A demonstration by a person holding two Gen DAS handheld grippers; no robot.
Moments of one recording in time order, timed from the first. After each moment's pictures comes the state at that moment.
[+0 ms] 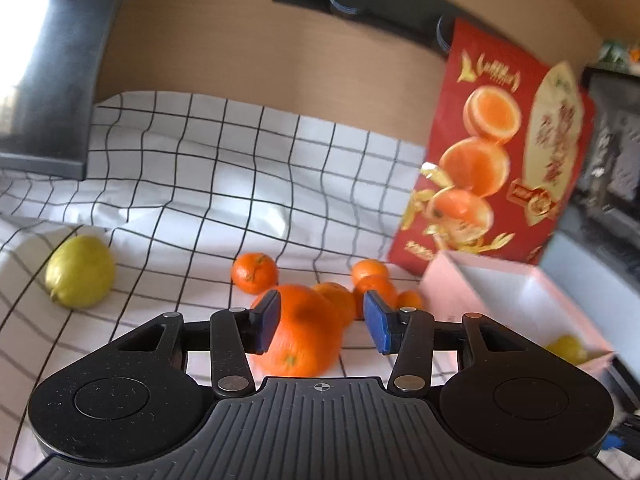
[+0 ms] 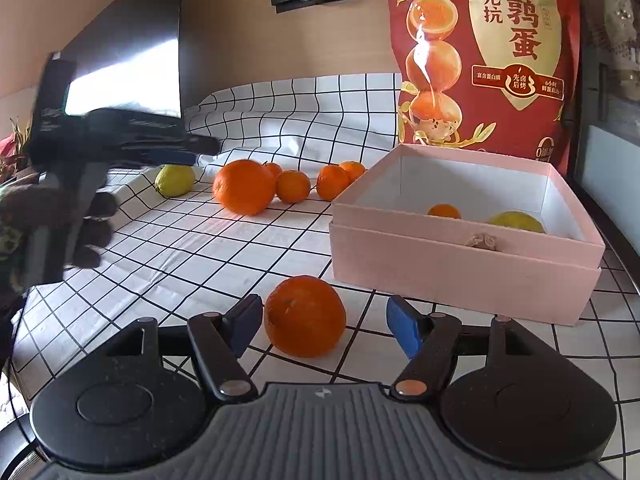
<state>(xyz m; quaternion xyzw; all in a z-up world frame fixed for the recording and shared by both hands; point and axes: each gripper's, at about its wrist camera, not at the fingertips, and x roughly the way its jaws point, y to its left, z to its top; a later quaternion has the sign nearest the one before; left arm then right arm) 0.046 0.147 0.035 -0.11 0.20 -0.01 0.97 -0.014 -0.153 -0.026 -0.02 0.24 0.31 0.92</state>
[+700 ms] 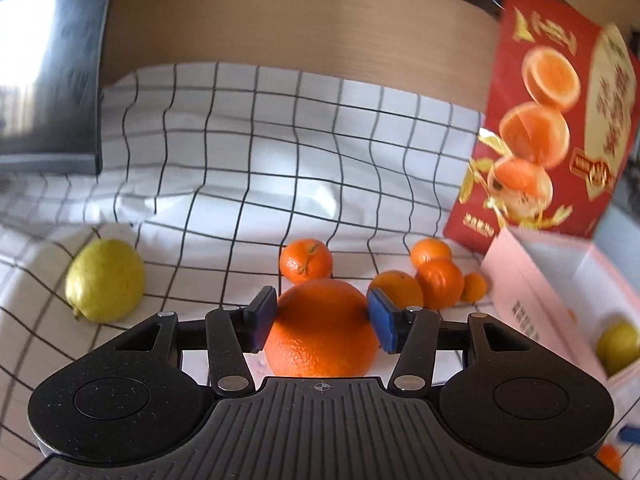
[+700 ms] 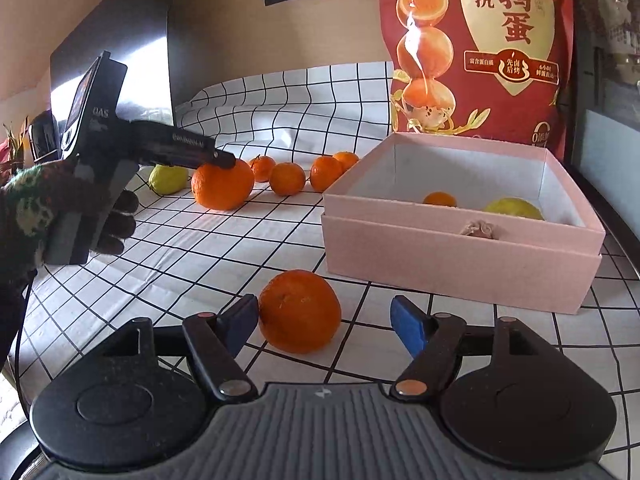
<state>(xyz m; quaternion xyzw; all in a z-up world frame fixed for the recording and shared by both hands) 0.077 0.174 0.032 -0.10 0.27 0.03 0.96 -0.009 -0.154 -0.029 -0.01 0.26 0.30 0.92</state>
